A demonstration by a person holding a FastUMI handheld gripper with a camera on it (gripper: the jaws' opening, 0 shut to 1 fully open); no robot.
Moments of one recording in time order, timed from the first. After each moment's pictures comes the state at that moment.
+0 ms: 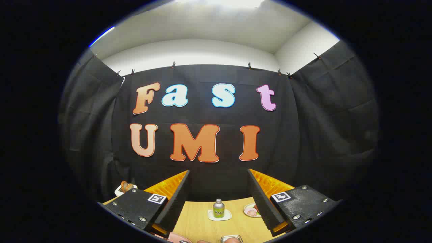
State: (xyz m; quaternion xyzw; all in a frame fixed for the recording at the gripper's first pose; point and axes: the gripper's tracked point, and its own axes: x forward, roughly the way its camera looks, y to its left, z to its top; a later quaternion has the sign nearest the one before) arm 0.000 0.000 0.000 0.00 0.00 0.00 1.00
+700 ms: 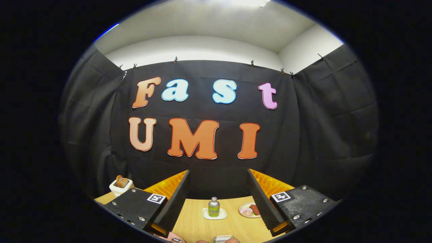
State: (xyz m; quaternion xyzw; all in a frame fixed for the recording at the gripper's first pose) arm 0.014 -0.009 -0.010 -0.01 0.01 0.00 1.00
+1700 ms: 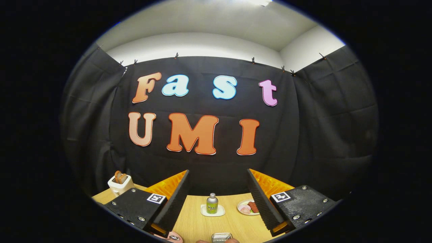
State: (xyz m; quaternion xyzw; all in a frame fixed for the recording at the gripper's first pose) arm 0.004 -0.005 -0.028 -0.02 0.03 0.01 1.00
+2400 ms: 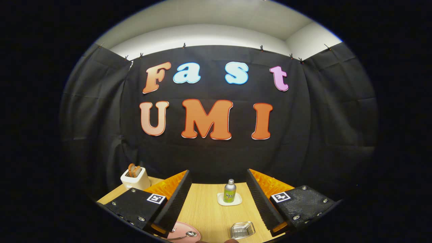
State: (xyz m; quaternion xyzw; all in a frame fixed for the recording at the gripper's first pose) arm -0.022 0.060 -0.095 0.00 0.13 0.04 0.99
